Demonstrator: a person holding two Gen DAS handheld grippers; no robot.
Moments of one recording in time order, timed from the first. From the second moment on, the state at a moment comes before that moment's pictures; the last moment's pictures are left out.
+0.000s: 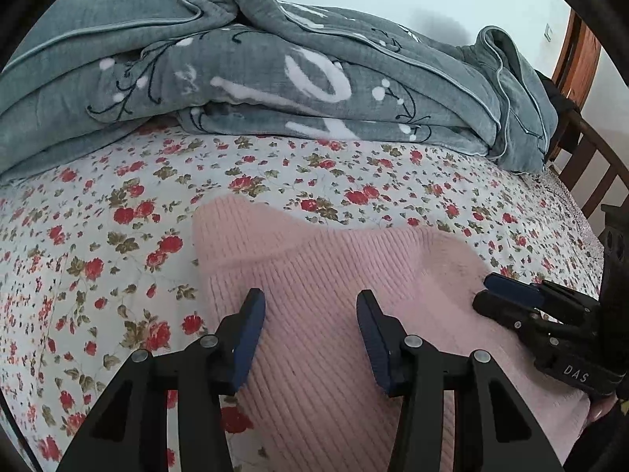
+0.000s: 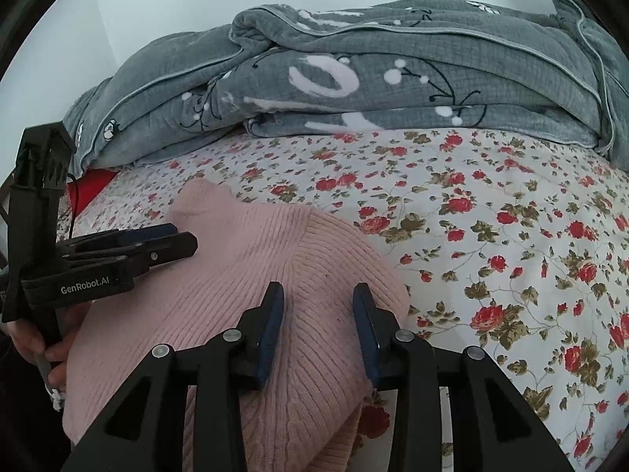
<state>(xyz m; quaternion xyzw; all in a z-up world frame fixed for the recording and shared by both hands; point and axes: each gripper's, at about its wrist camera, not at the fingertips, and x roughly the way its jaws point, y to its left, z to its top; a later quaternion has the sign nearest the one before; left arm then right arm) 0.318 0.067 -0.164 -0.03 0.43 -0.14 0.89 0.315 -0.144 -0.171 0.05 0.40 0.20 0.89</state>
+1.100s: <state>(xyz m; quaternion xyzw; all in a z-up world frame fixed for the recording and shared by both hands) 0.093 0.045 -0.130 -0.03 0.39 -0.08 0.91 0.135 -0.175 -0.131 0.02 0.38 0.12 0.92</state>
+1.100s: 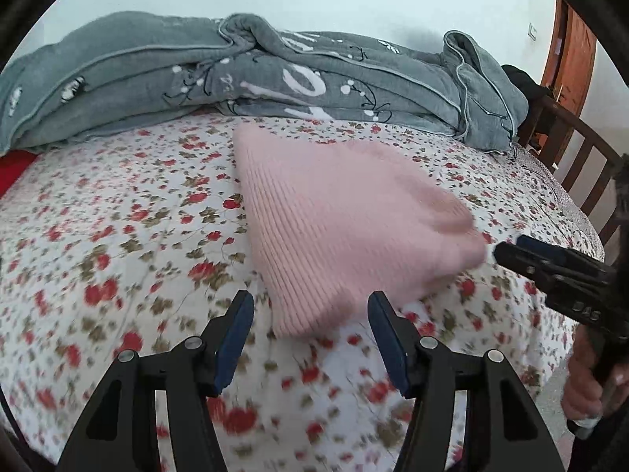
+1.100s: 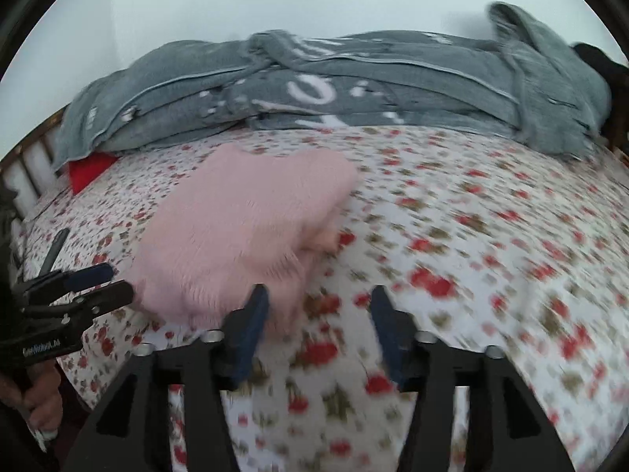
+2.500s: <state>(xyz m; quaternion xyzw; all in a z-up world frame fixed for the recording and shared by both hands) 0.001 0.003 -0.024 -0.03 0.33 -0.01 0.94 0.000 -0.218 -0.005 0.01 0.30 0.04 0.95</state>
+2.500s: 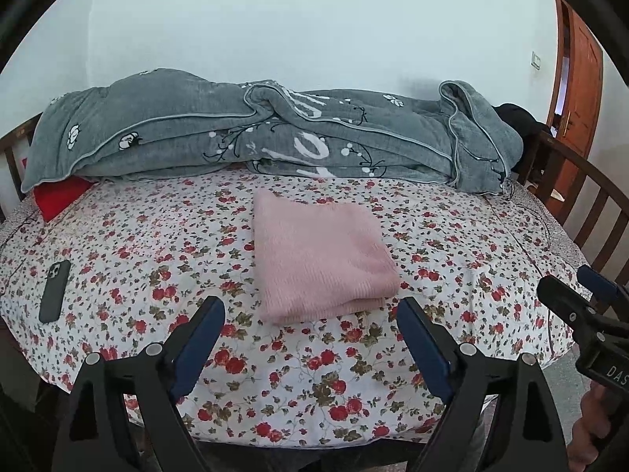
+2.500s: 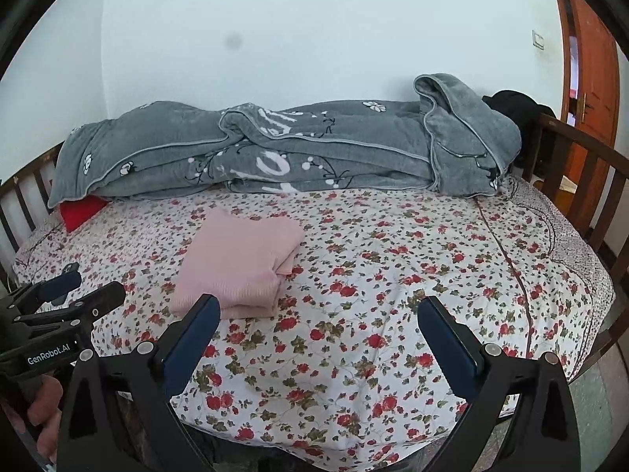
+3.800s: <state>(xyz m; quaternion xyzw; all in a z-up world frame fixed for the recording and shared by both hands) 0.002 0.005 -0.022 -0.03 0.33 -0.02 0.94 0.003 -0.216 -0.010 0.02 0.31 0.04 0.95</state>
